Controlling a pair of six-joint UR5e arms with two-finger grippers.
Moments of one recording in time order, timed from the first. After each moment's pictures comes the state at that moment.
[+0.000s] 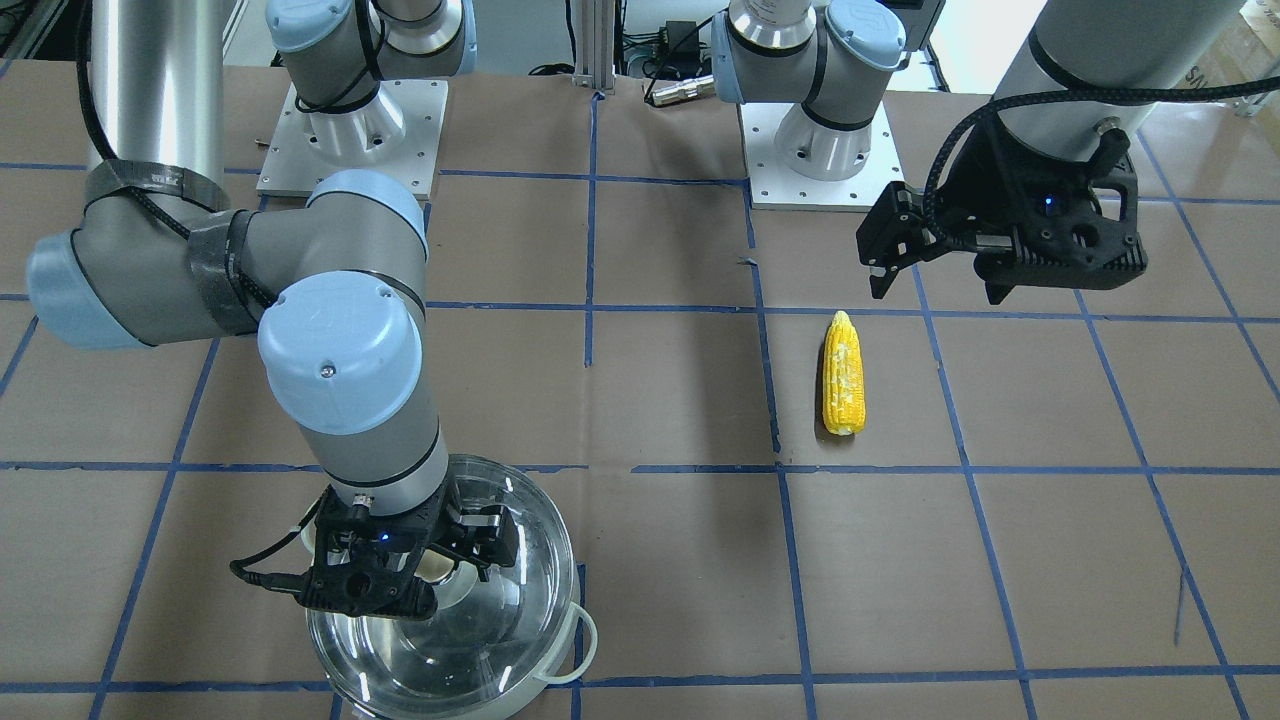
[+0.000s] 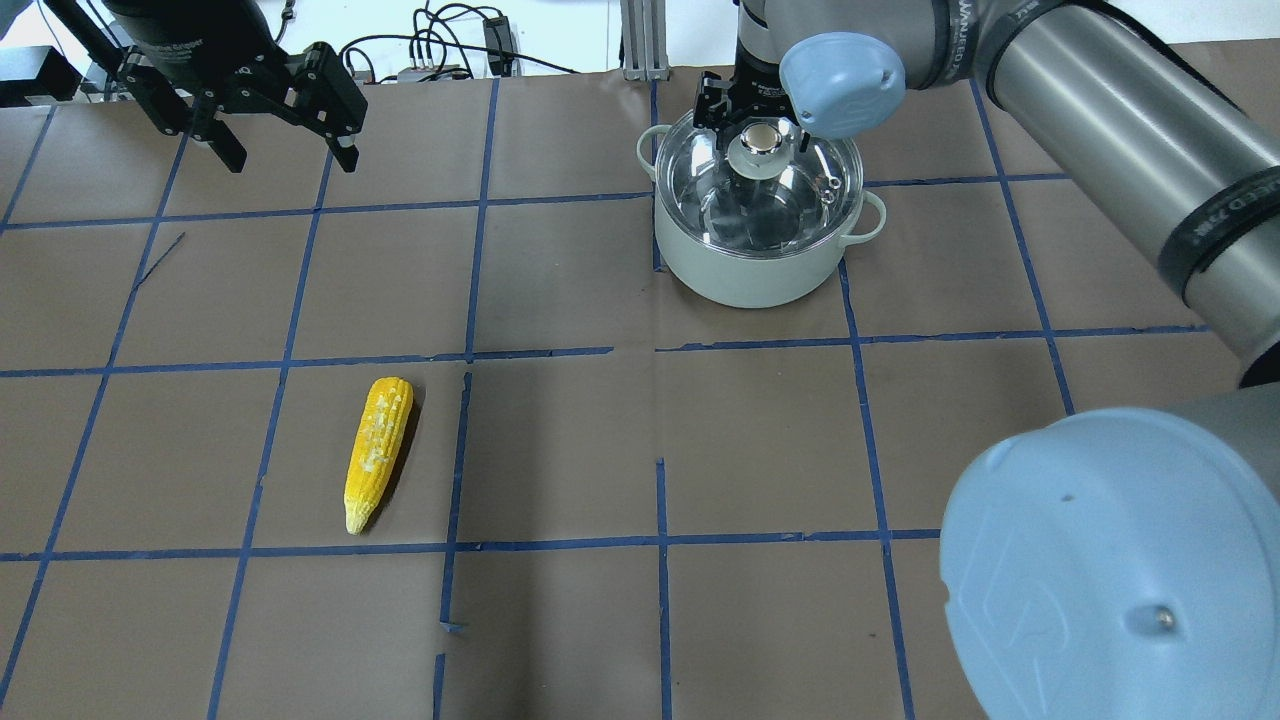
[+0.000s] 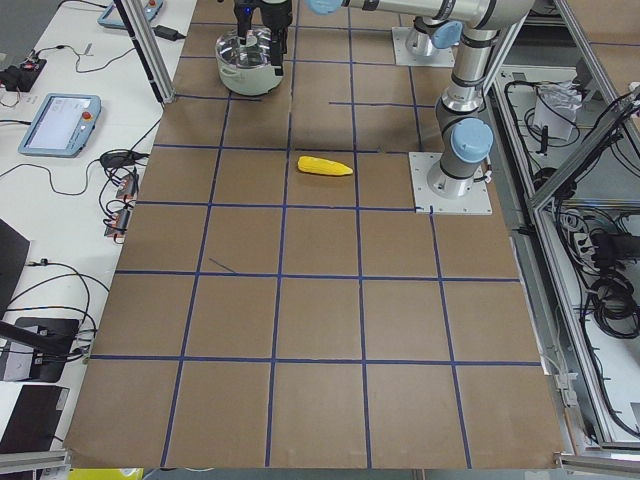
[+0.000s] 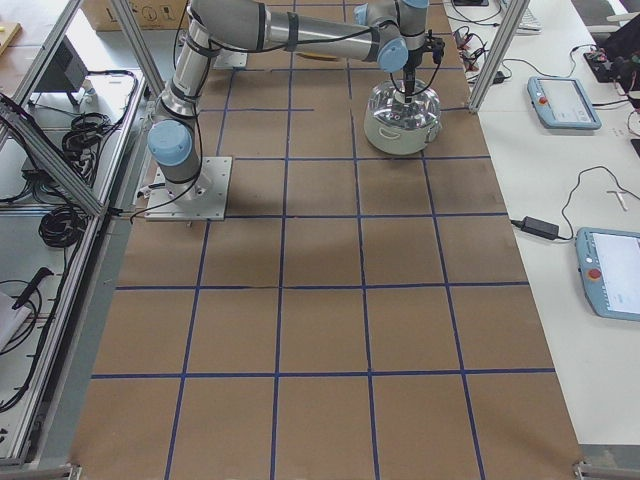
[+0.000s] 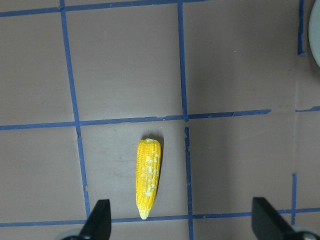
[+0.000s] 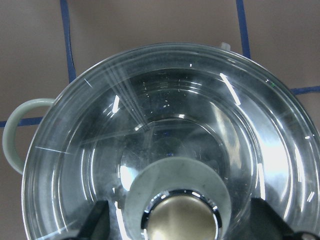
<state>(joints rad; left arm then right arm) -1.52 -1.71 -1.31 -1.70 1.59 0.10 1.74 -1.01 1.26 -1.97 -1.61 0.27</state>
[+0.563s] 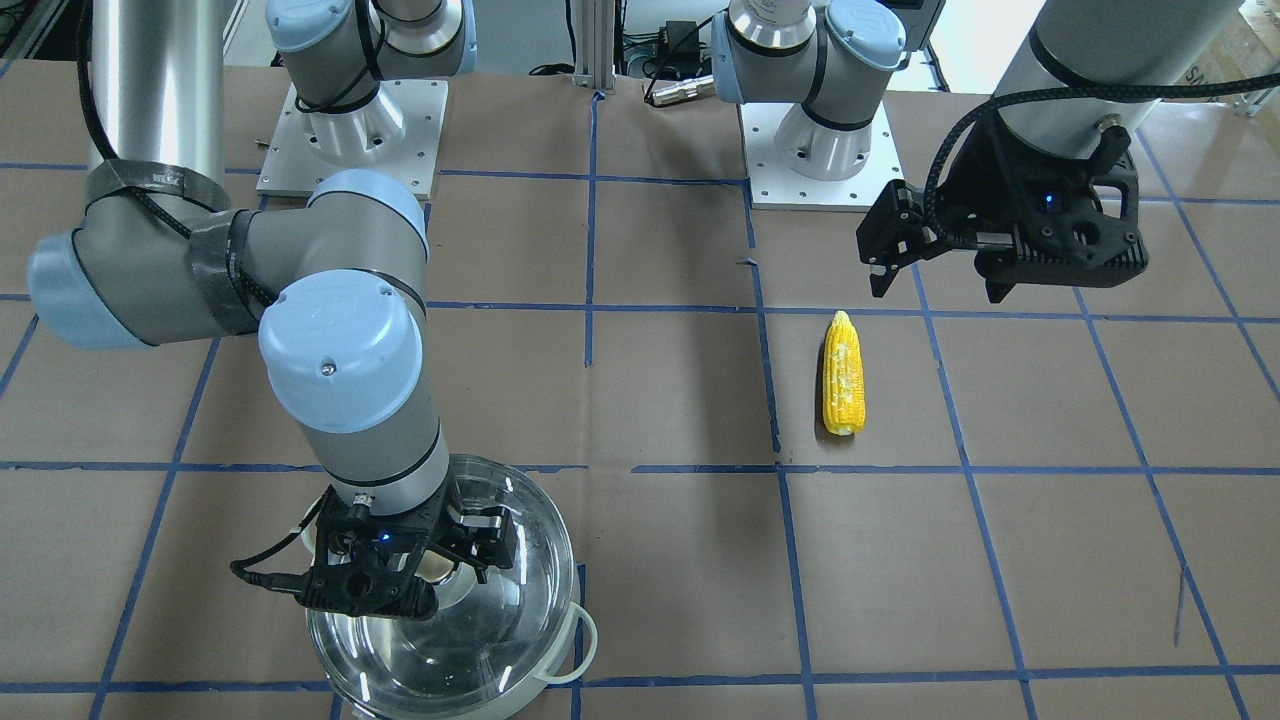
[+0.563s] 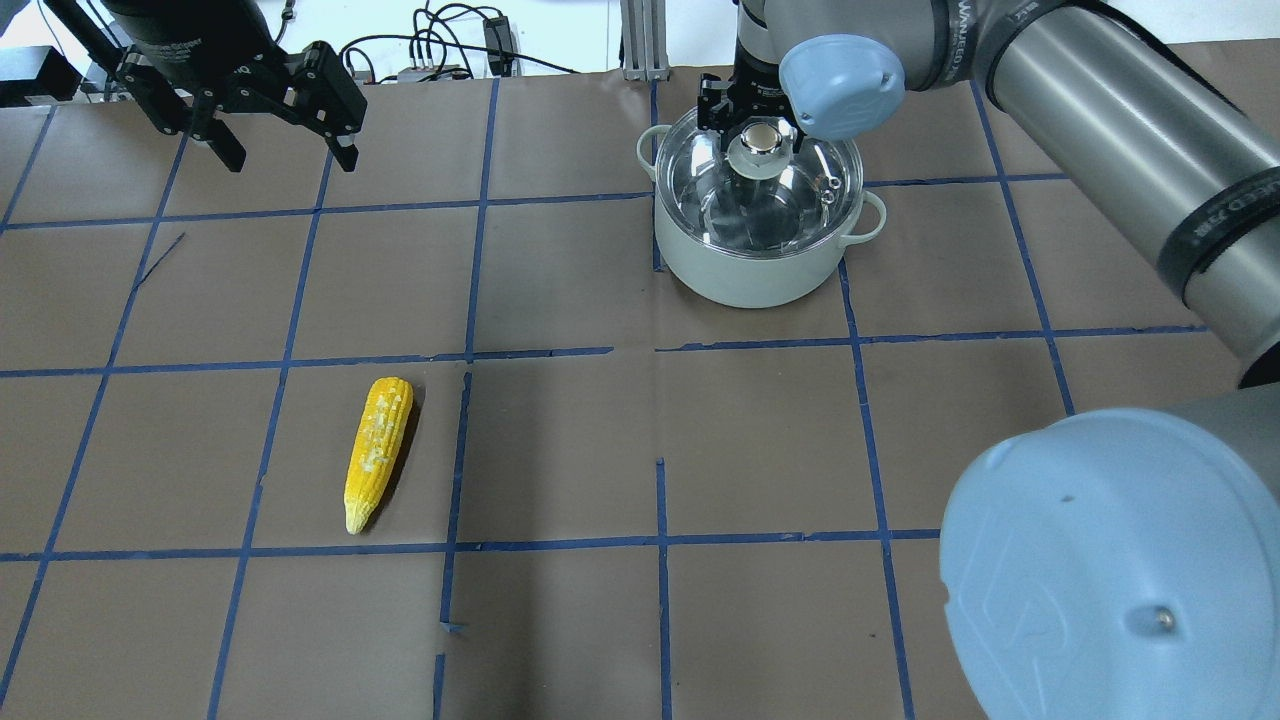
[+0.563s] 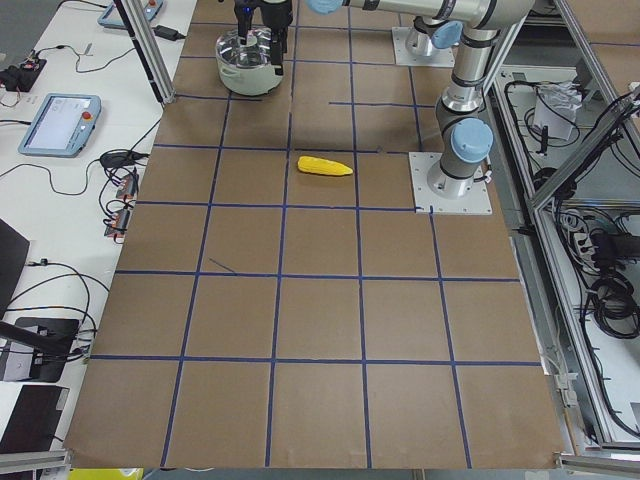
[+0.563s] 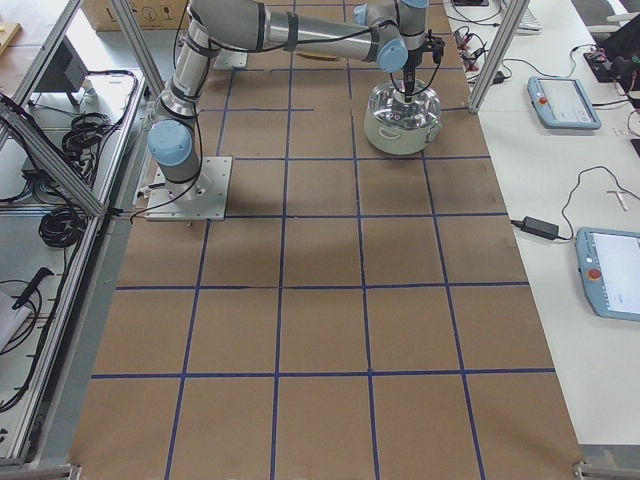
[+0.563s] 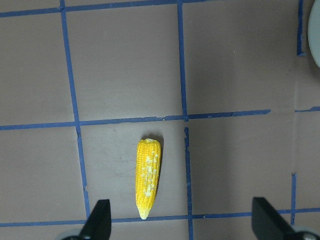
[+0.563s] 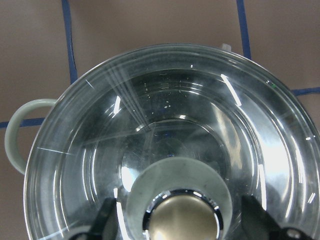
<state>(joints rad) -1.52 -1.71 -1.31 -1.70 1.59 0.10 1.74 -1.01 1.26 -1.98 -1.61 0.27</state>
